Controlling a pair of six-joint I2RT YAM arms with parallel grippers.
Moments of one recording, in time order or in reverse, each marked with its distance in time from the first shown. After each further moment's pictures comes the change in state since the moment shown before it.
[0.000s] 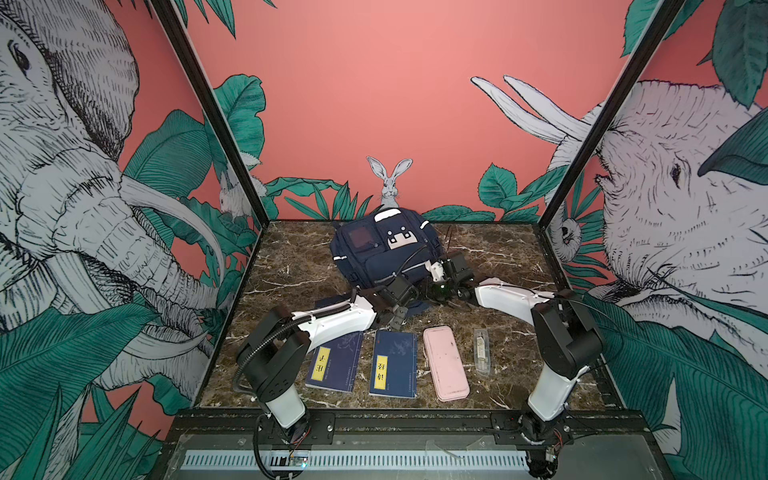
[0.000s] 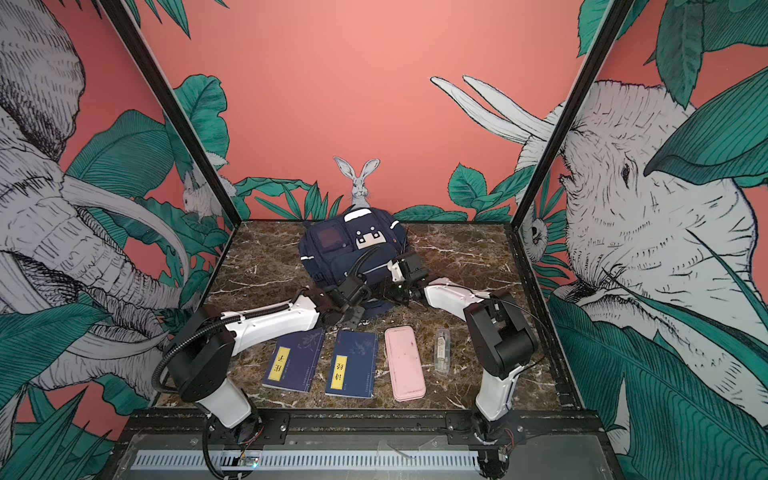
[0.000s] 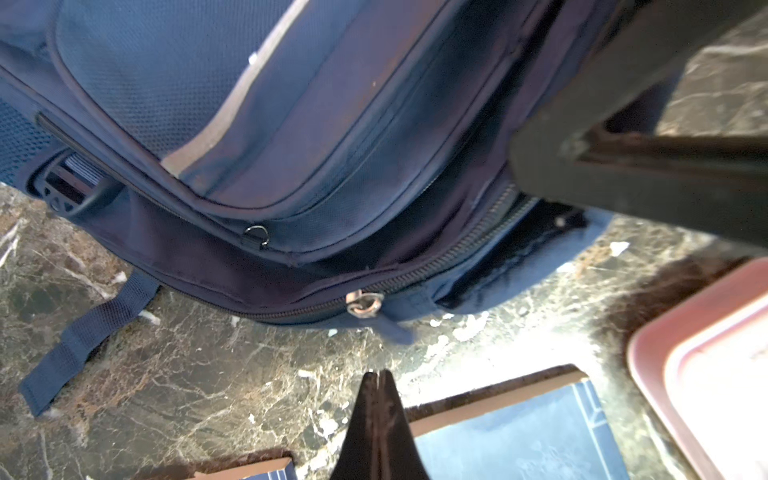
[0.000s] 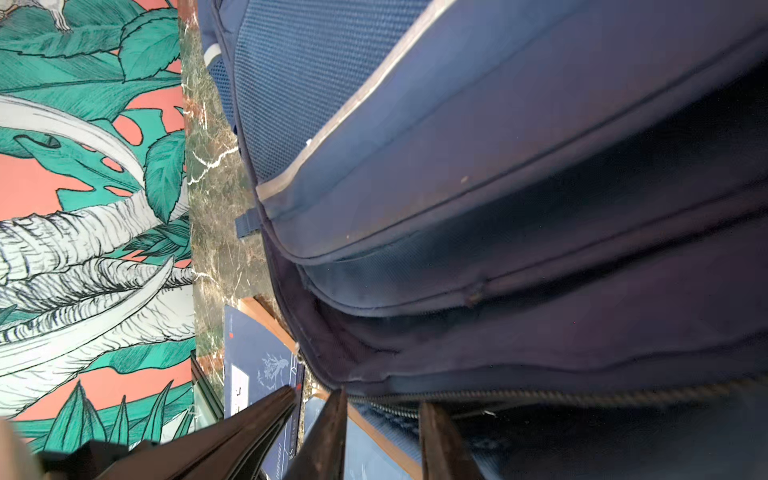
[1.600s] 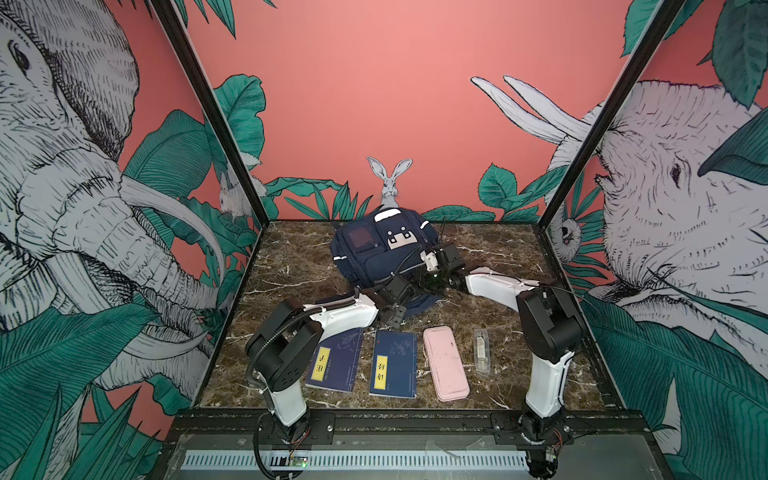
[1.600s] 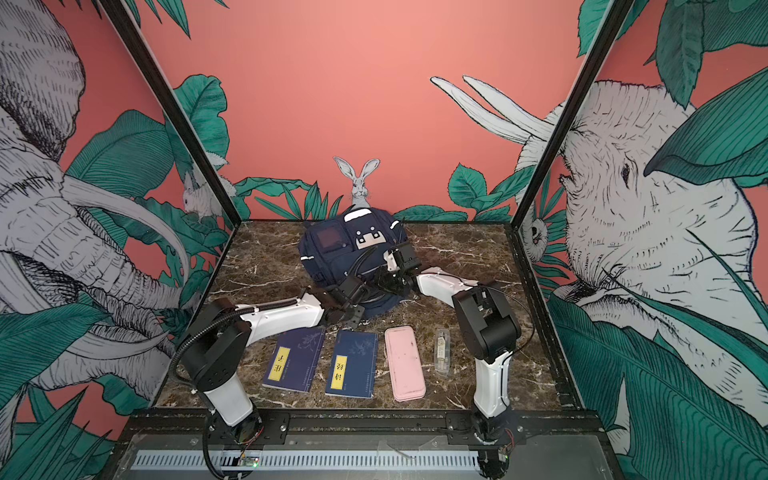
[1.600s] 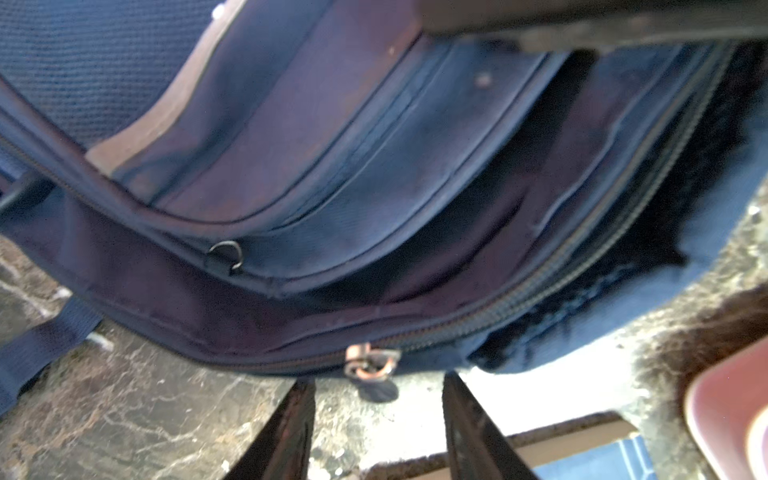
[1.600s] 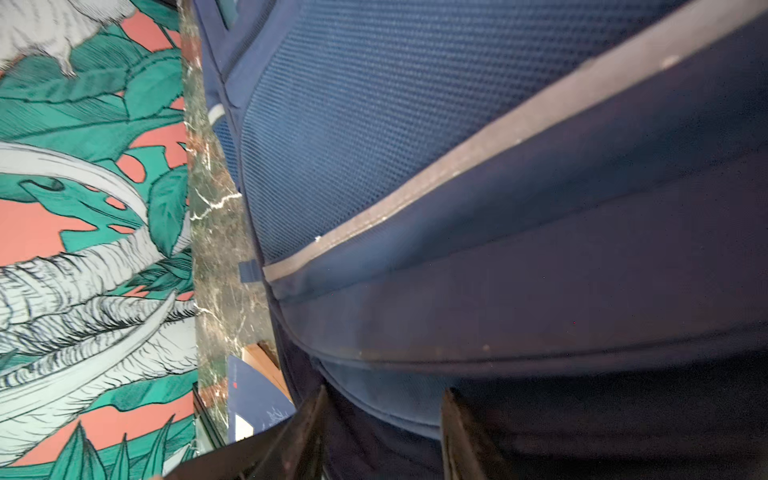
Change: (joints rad) left arm 0.044 0.089 -0.006 0.076 0.050 0.004; right arm -0.013 0.141 0.169 -0.004 0.006 0.024
